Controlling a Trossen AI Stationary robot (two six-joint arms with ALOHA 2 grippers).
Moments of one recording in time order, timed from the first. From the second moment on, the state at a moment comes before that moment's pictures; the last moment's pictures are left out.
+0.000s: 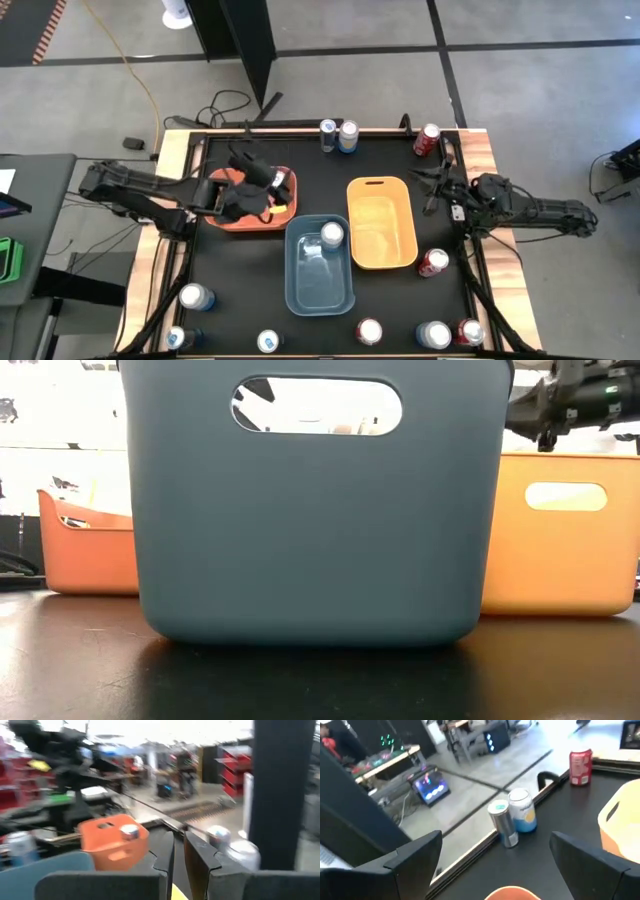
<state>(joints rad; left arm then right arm) -0.16 1.26 1.10 -0.37 -1.13 -0.19 -0.12 0.26 0.27 0.08 0.38 0.07</state>
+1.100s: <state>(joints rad) -0.04 0.90 0.70 0.05 -0.57 0.15 -0.81 1.20 0.95 -0.70 0.61 0.63</state>
